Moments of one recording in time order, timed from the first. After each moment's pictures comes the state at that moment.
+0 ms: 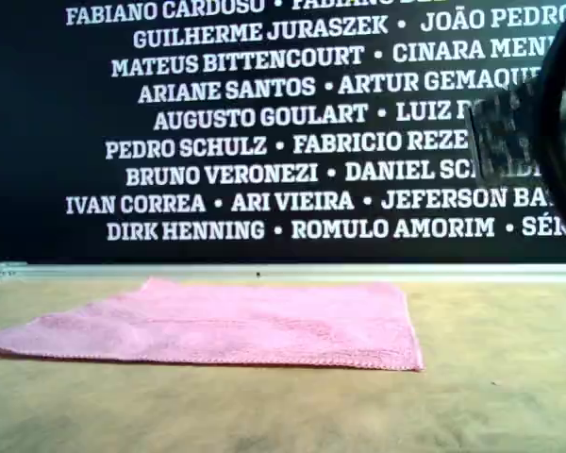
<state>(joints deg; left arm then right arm) -4.0 175.8 164.4 44.3 -3.3 1.8 -5.7 174.7 163.7 40.8 -13.5 -3.3</state>
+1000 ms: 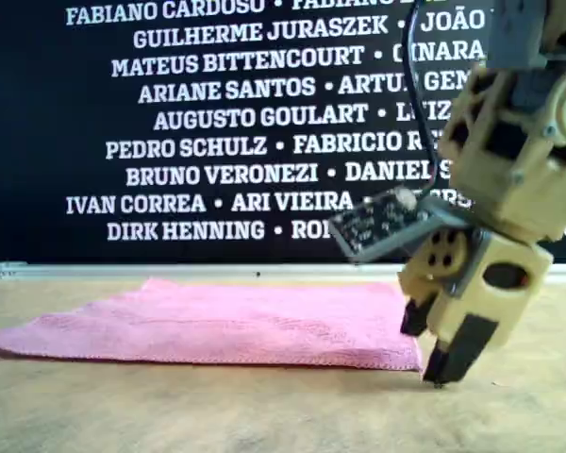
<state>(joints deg) -20.0 136.0 153.9 24.6 -3.7 -9.1 16.7 90.9 120.3 42.0 -13.5 -3.1</state>
